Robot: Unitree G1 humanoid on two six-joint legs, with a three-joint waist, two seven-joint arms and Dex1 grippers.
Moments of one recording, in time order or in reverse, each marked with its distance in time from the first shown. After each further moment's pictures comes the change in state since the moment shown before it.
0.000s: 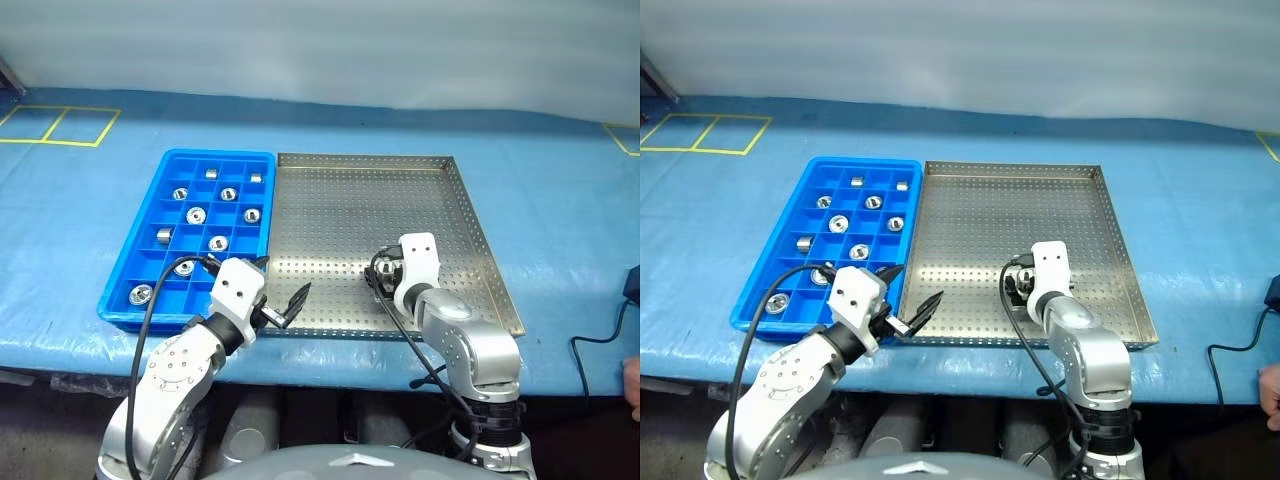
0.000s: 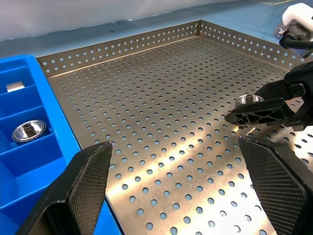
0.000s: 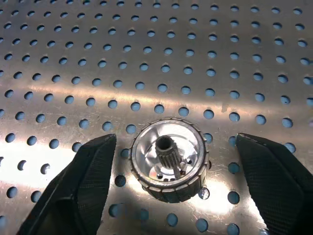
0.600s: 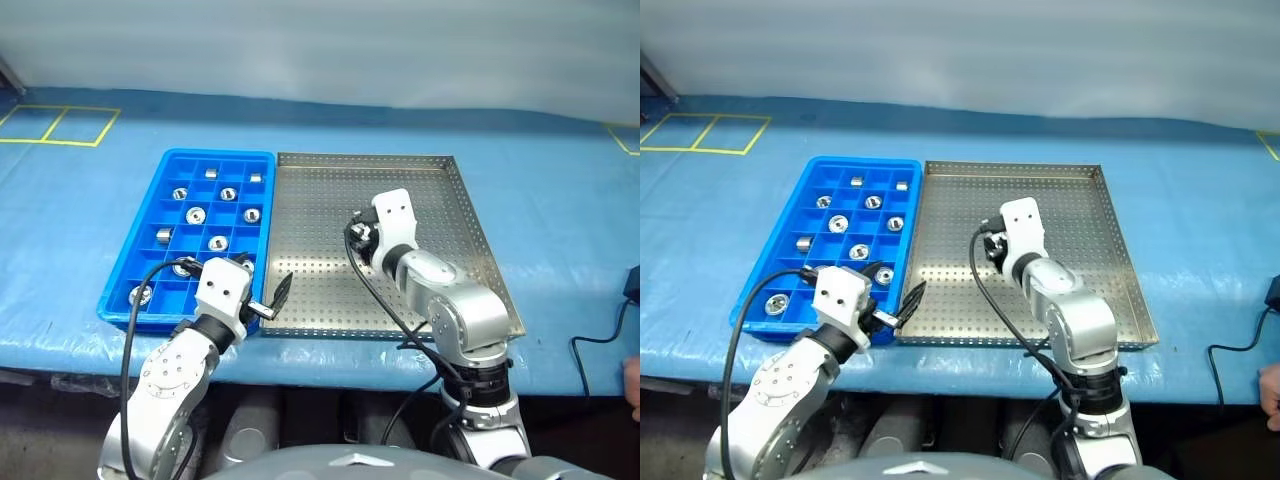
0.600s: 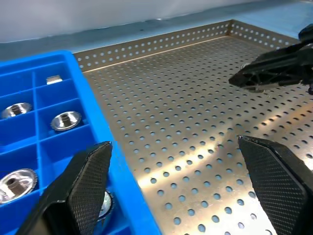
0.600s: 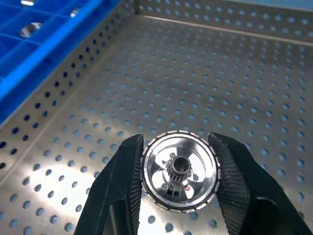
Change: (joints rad) left arm 0.079 -0.058 0.057 -0.008 0.072 -0.068 0.132; right arm -0.264 -0.023 0.125 0.008 0.041 -0.007 0.104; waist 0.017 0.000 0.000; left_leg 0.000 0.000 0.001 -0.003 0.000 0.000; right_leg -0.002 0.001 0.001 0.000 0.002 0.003
